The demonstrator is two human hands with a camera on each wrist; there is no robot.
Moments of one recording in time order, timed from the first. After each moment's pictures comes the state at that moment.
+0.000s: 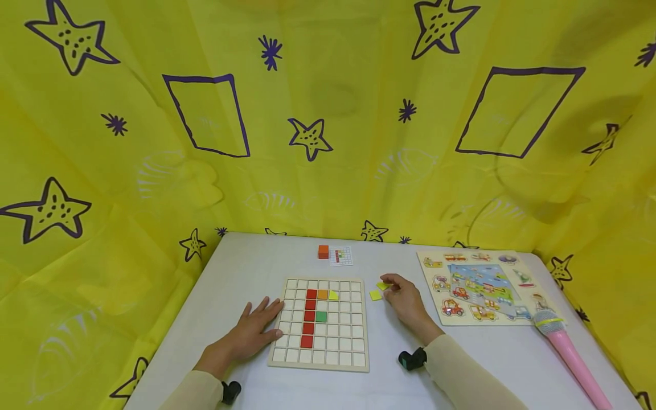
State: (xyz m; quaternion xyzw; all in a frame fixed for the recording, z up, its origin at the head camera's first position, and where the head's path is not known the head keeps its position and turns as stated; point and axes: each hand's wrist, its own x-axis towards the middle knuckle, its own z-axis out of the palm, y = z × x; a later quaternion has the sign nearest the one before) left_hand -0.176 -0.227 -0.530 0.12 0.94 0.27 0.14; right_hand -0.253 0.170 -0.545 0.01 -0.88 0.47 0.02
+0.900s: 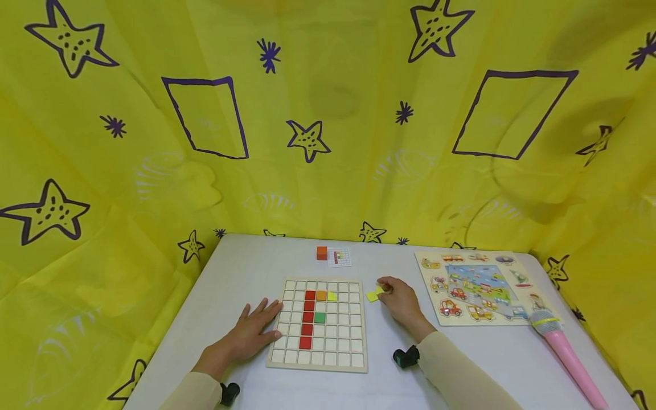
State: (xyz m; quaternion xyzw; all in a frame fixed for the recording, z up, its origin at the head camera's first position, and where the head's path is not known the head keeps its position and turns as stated) left_hand -0.173 -0.227 -0.527 0.12 0.94 0.28 0.14; right_hand -0.259 0.164 -0.549 0.02 -0.91 0.41 0.01
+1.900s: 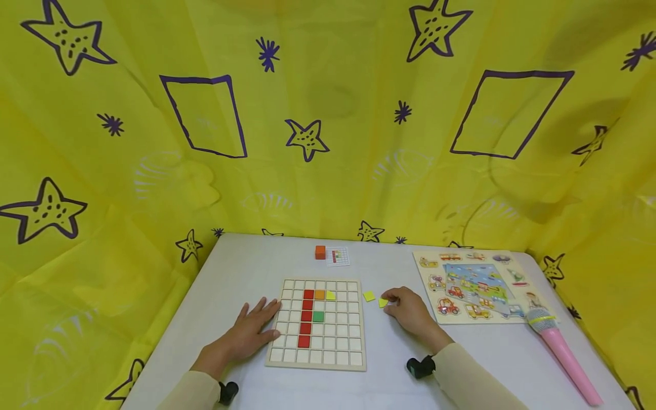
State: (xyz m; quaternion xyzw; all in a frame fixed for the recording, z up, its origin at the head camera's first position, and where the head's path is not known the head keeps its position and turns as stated) left_hand -0.175 -0.227 -0.528 0.12 0.94 0.28 0.15; right_hand -0.231 0.186 -0.541 0.05 -0.93 0.35 -0.02
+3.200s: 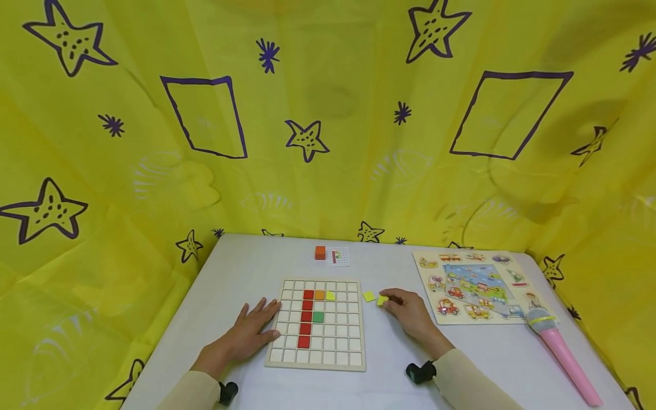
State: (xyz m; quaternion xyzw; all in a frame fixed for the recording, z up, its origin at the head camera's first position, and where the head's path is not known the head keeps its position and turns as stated) left_hand -0.175 -0.228 -0.528 0.13 0.94 0.28 0.14; right_hand -0.227 0.186 -0.546 0.03 -0.88 0.48 0.00
